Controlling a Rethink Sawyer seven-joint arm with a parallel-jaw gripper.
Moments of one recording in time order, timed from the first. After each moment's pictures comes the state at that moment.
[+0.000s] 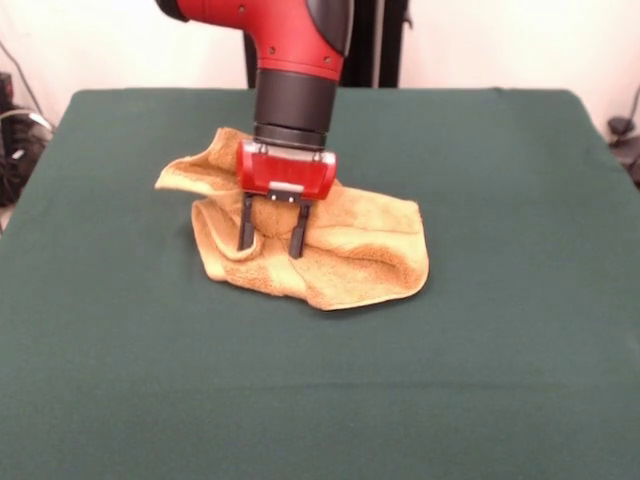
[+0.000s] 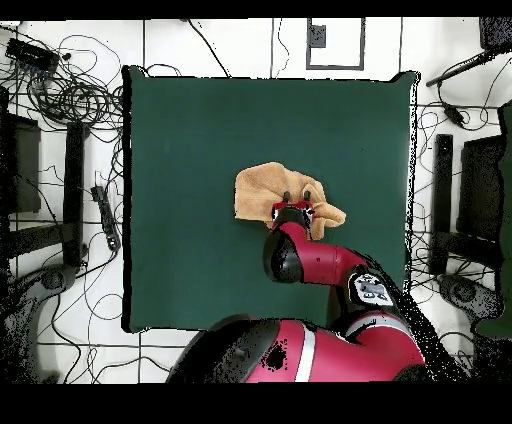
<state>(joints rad) -0.26 -0.35 -0.10 1.74 -0.25 -0.39 1.57</state>
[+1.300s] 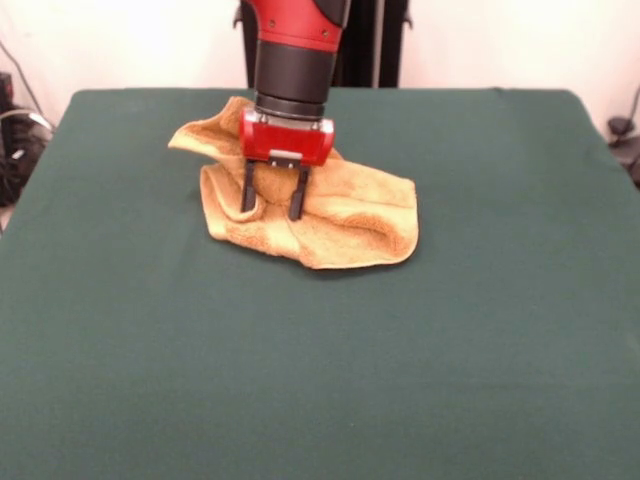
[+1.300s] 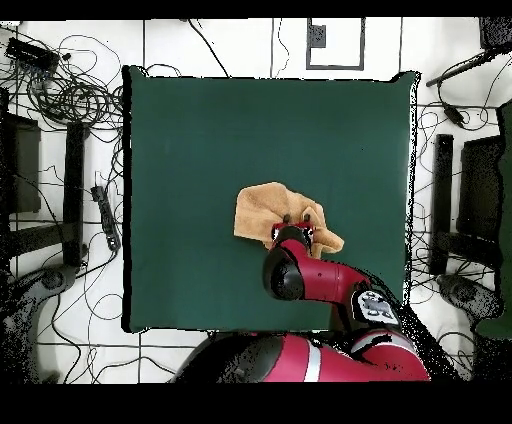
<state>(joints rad) -0.27 -0.41 -0.12 1.84 -0.25 -0.28 1.57</state>
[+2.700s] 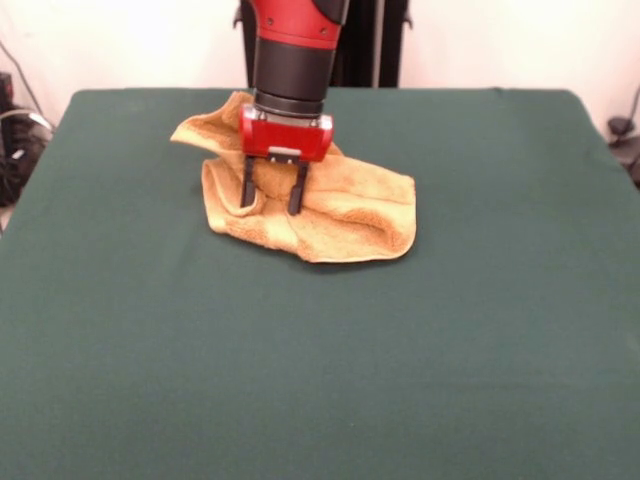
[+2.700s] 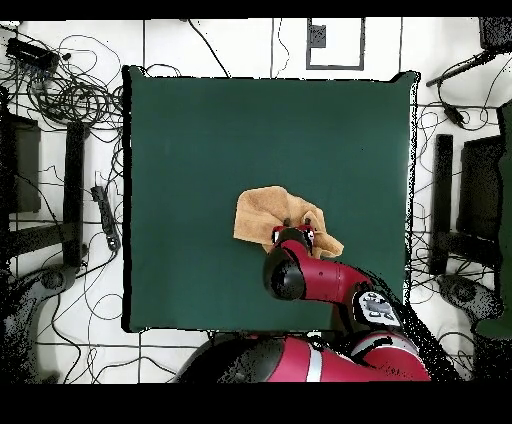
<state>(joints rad) -0.27 -0.41 -0.12 1.84 -0.25 -0.23 1.57</state>
